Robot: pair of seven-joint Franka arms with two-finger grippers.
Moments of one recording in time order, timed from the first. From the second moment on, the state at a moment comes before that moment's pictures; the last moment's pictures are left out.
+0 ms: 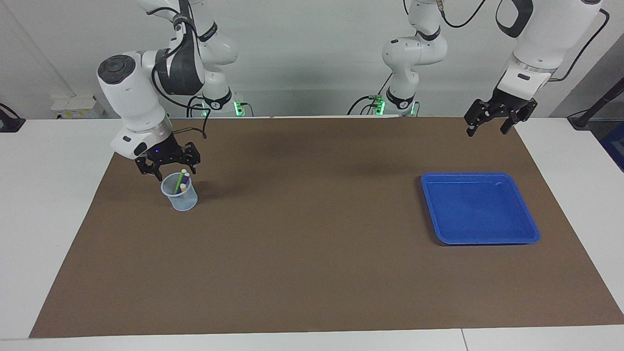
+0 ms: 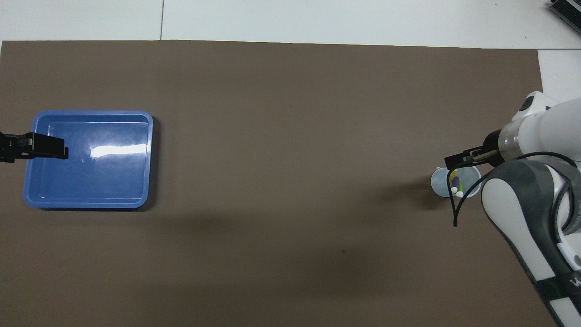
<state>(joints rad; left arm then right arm) 0.06 -0.10 -0.08 -1.72 -0.01 1.67 -0.03 -0.01 0.01 0.01 -2.00 0.00 2.03 -0.23</state>
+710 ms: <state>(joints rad) 0.01 -0.11 -0.09 -1.76 -0.01 1.66 -0.07 -0.01 0.08 0.01 -2.06 0.00 2.13 -0.24</state>
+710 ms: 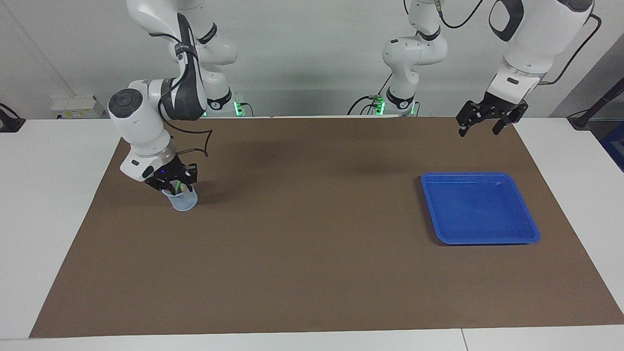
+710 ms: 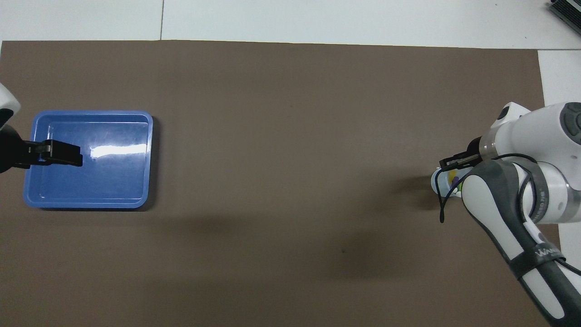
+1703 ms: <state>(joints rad) -0.13 -0.23 -0.10 -2.04 -0.28 1.96 -0.55 -0.02 0.06 0.01 -1.98 0.00 2.00 -0.31</state>
